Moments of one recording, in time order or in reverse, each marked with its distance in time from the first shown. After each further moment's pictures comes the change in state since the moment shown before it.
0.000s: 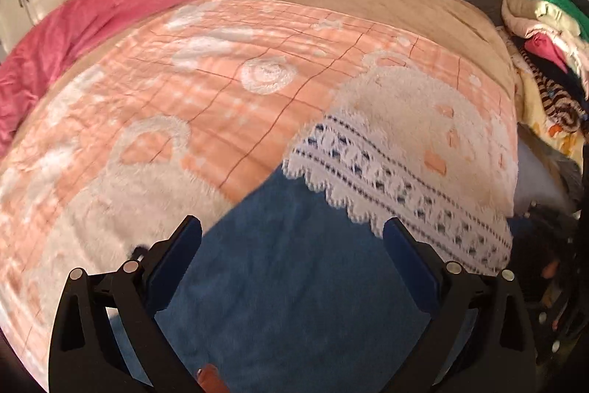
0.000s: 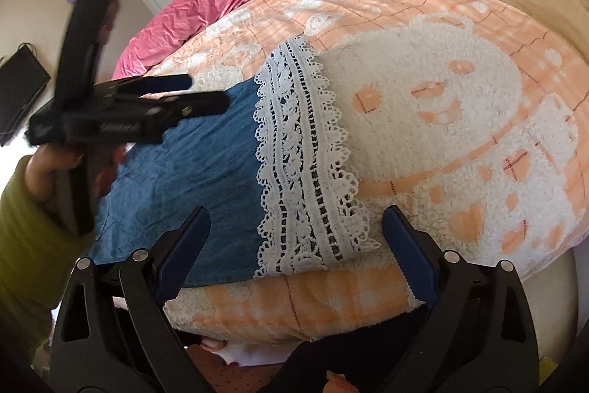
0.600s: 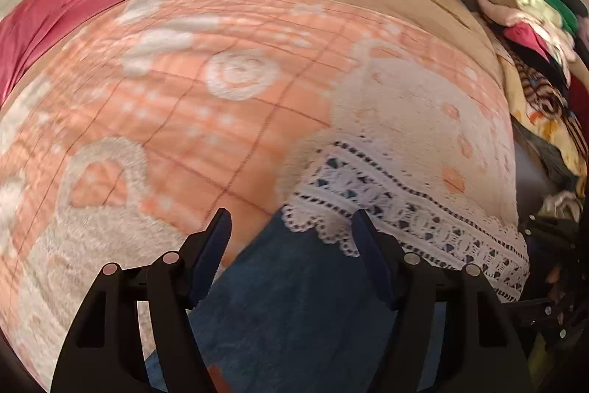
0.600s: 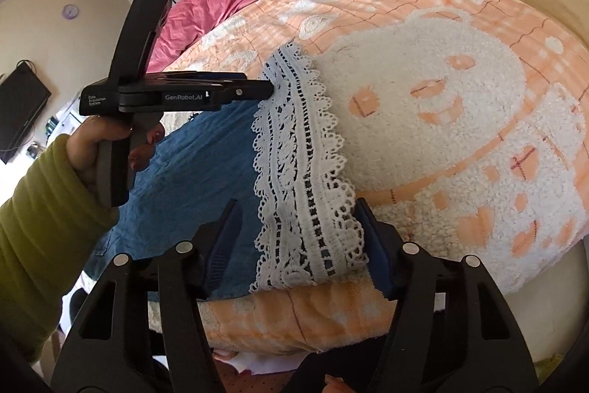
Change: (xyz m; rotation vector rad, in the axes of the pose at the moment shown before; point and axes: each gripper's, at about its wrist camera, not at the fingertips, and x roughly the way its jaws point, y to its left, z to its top) left arm 0.048 0.012 0.025 0.097 0.041 -0.146; right arm 0.007 -0.003 0.003 0.041 -0.009 0.008
